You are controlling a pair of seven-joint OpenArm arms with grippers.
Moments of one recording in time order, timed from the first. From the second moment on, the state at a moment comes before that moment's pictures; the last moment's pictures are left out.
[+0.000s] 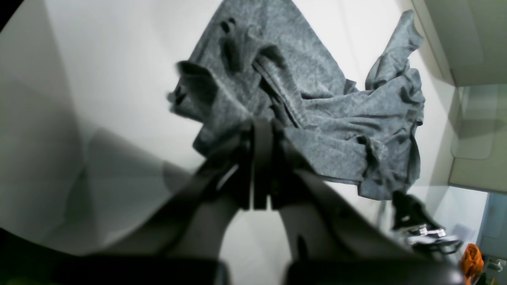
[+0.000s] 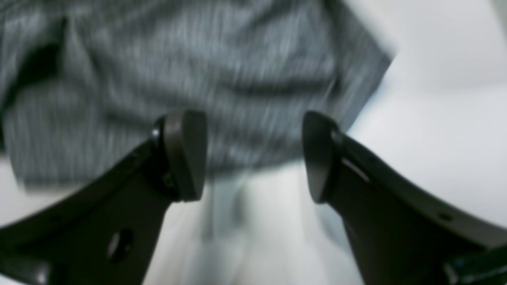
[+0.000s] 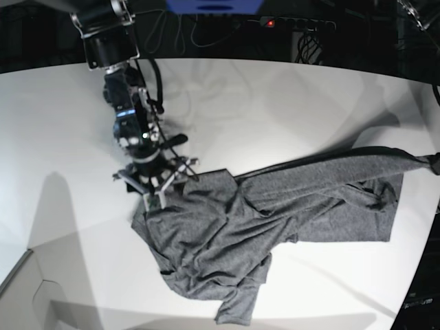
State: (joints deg) left arm 1.6 -32.5 -44.8 87.8 -60.4 0.1 73.9; right arm 5.8 2.6 -11.6 72.0 0.0 -0.2 -19.0
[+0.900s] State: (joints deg) left arm 8.1 -32.9 -45.9 87.8 -60.5 0.0 79.8; right arm 7.6 13.6 -1.1 66.8 0.0 -0.1 -18.8
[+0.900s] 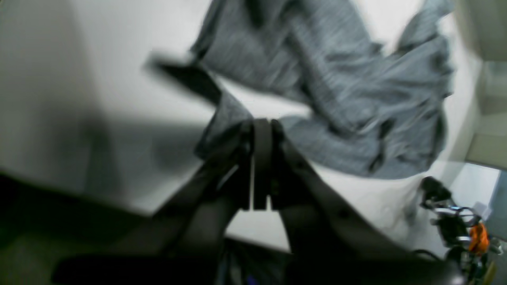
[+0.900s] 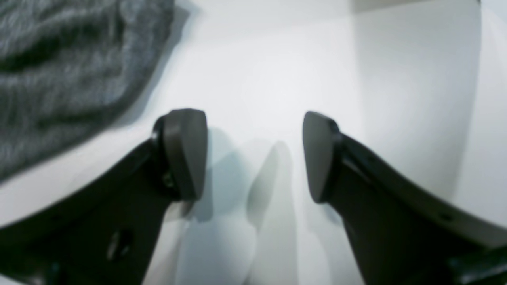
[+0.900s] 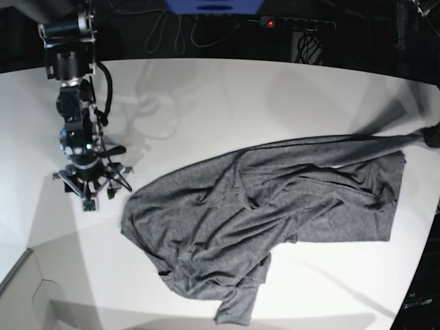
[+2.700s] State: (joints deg) left arm 11.9 -28.2 -46.2 86.5 -60.6 0.1 79.4; right arm -4.4 14.1 -12.1 74.5 1.7 0.1 -9.8
